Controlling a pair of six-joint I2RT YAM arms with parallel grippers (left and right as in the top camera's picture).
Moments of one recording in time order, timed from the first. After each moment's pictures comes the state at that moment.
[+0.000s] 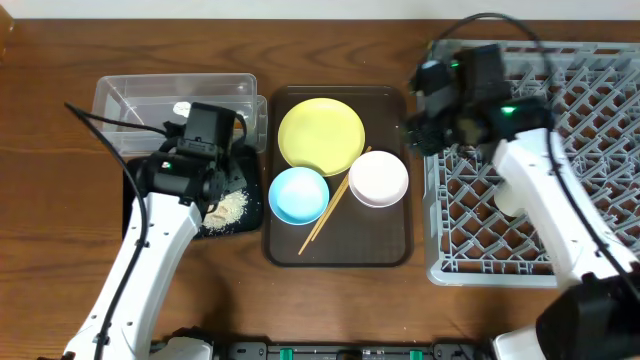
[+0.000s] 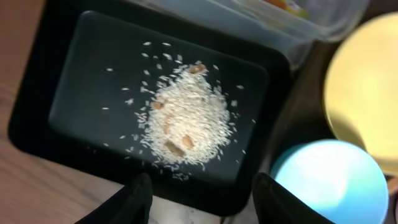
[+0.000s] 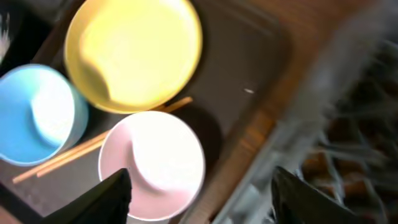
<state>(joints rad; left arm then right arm) -0.19 1.34 1.14 -1.01 -0.24 -0.63 0.28 1.67 1.42 -0.81 -0.23 -0.22</state>
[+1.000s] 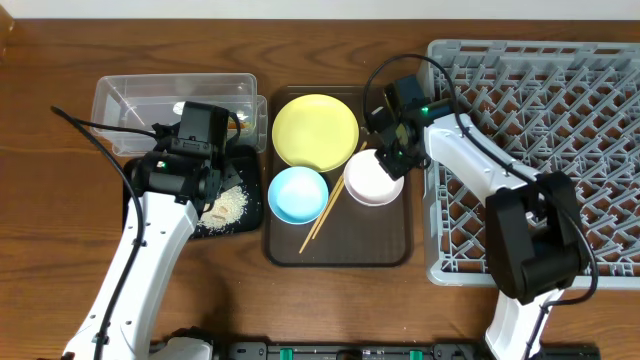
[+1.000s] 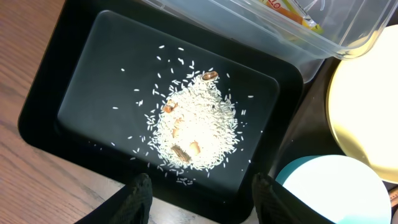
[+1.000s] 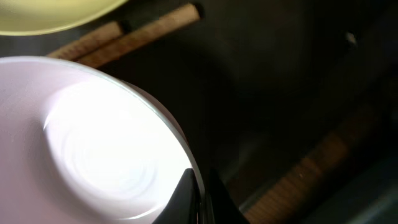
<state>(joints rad) -0.17 1.34 1.14 -1.01 -0.26 -0.67 0.38 2.00 1.42 -0.78 -0.05 -0.26</state>
